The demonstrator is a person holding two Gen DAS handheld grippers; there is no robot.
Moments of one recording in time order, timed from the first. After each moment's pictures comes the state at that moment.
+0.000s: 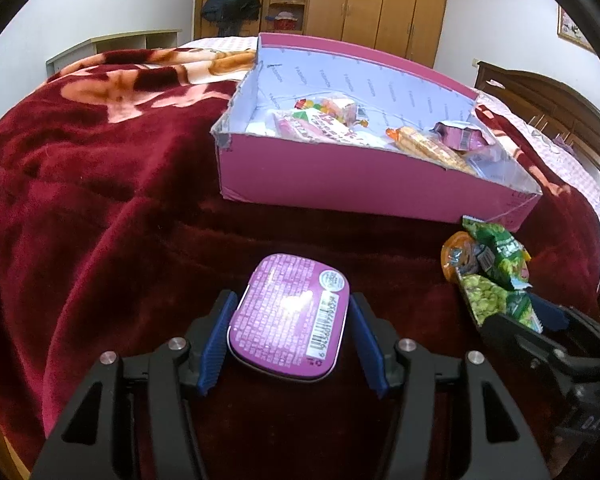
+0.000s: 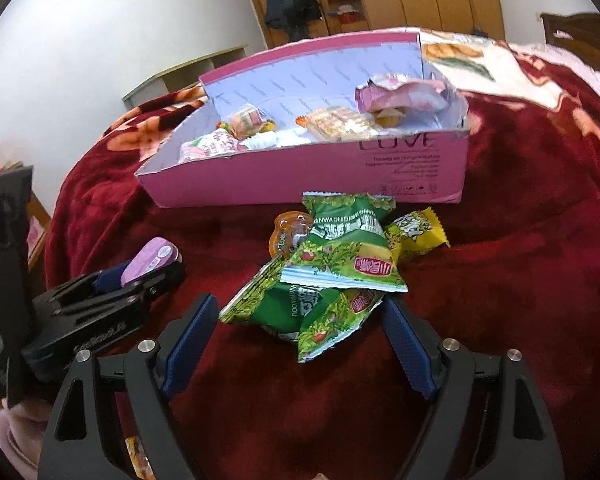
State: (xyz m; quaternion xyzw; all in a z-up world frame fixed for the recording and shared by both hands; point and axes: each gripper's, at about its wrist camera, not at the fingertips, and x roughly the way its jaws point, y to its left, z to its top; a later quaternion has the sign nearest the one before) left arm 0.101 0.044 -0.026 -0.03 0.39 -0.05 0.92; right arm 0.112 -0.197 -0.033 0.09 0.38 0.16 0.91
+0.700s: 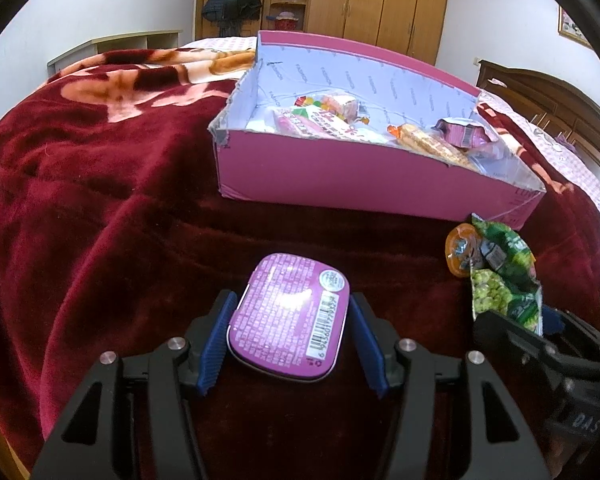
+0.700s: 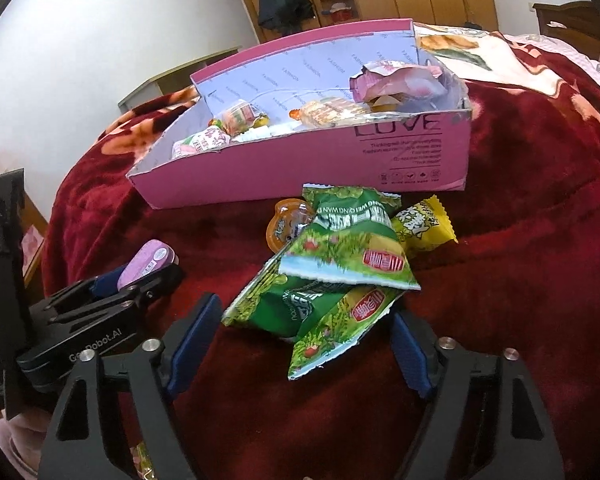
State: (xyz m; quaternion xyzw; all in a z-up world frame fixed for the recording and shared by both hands) left arm 0.102 0.041 -0.028 -0.03 0.39 -0.04 0.92; right arm 0.112 -0.196 -0.040 0.10 0.38 0.16 0.91
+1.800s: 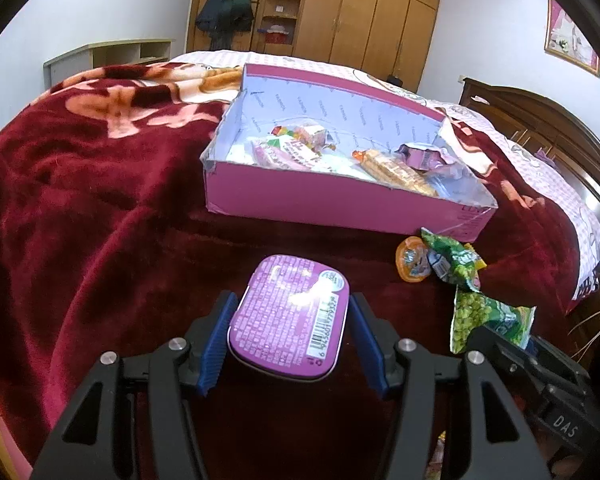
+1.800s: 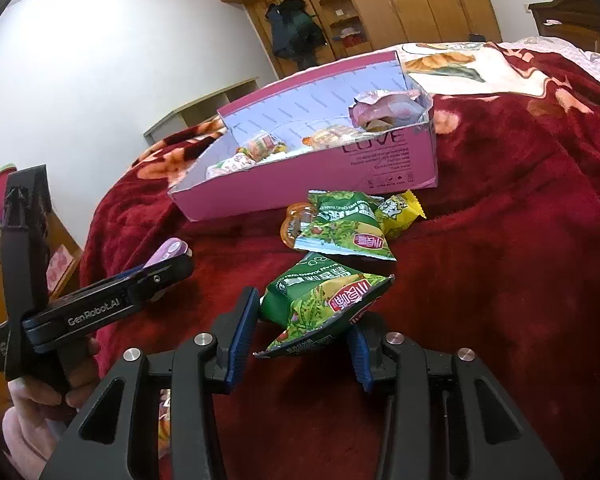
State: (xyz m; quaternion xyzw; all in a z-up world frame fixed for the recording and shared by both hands) left arm 0.074 0.037 0.000 -0.05 0.36 -0.07 0.93; right arm 0.068 -0.223 -0.031 0.14 0.32 0.20 0.92
